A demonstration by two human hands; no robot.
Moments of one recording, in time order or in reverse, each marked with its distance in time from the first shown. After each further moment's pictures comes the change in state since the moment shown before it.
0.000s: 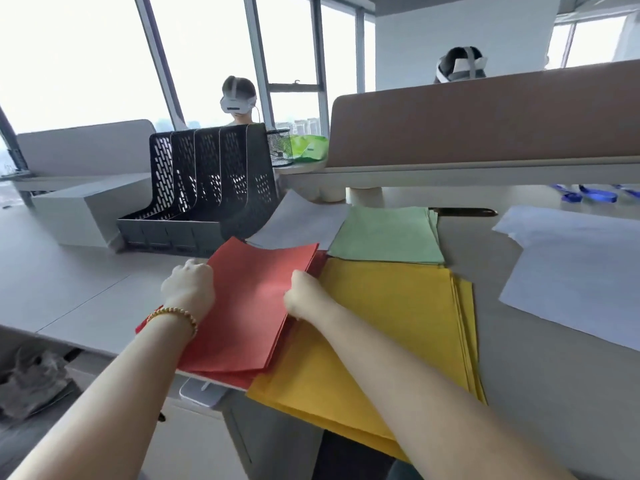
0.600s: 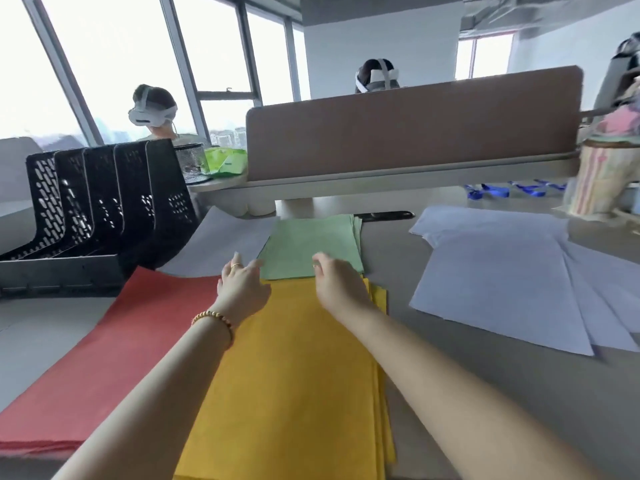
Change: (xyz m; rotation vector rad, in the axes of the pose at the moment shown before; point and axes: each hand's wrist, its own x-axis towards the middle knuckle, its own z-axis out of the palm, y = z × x) left_hand -0.008 0.199 -0.024 -0.512 -0.163 0.289; right_hand -0.021 0.126 -0.110 -0.108 0.523 -0.101
